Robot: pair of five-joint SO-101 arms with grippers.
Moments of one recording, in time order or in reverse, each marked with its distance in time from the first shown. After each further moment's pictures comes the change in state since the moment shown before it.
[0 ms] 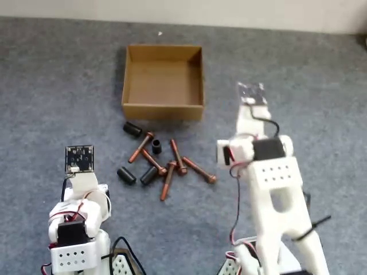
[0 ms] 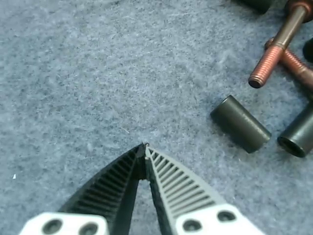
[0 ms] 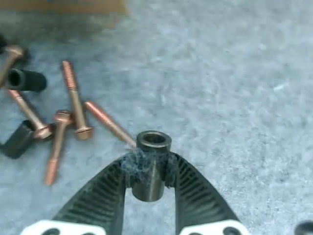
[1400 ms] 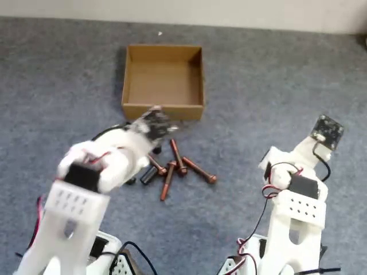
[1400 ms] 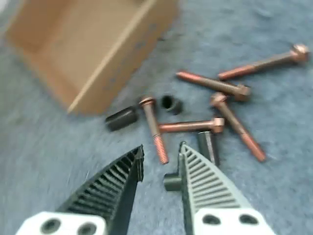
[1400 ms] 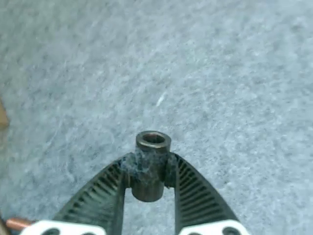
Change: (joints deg) left arm 30.0 57.5 -54.2 -0.2 -34.7; right arm 25.8 -13.4 21.5 -21.1 -9.3
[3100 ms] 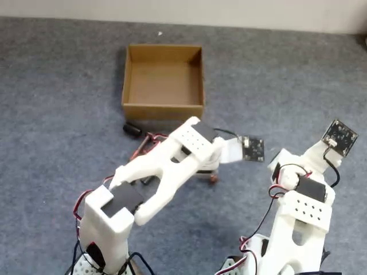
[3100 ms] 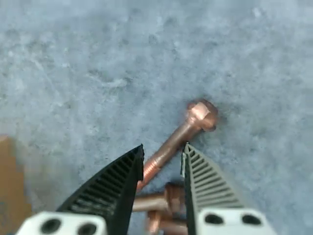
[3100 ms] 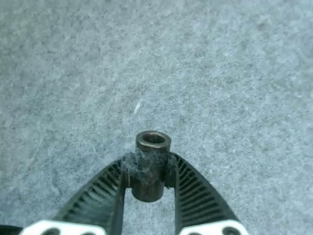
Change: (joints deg) left arm 25.2 67.8 -35.2 -4.0 -11.1; right arm 4.3 0.0 0.0 0.0 0.0
